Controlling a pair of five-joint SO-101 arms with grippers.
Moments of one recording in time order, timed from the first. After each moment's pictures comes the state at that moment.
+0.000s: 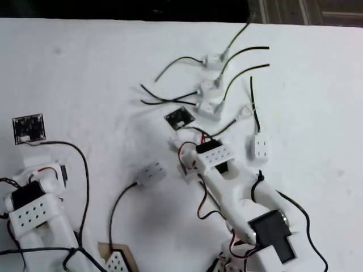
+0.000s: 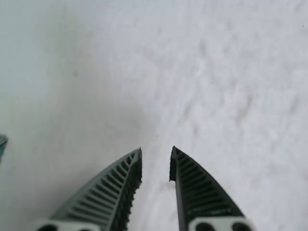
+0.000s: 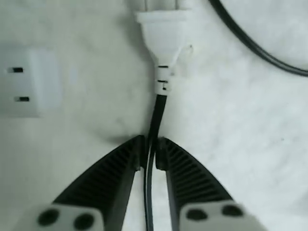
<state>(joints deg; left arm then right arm) -36.7 -54.0 70.4 52.4 -16.5 -28.7 -4.1 47.5 48.5 11.6</state>
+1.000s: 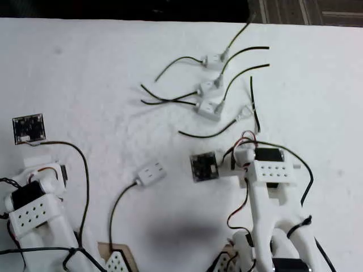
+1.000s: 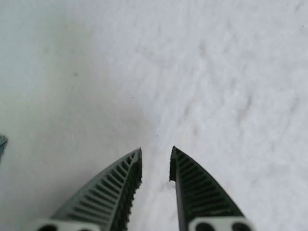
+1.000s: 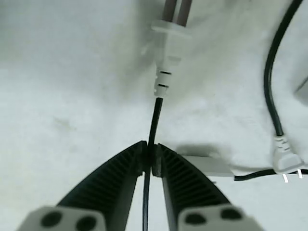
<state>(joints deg) -36.7 -54.0 70.4 52.4 -16.5 0.1 -31.6 56.0 57.1 106.0</state>
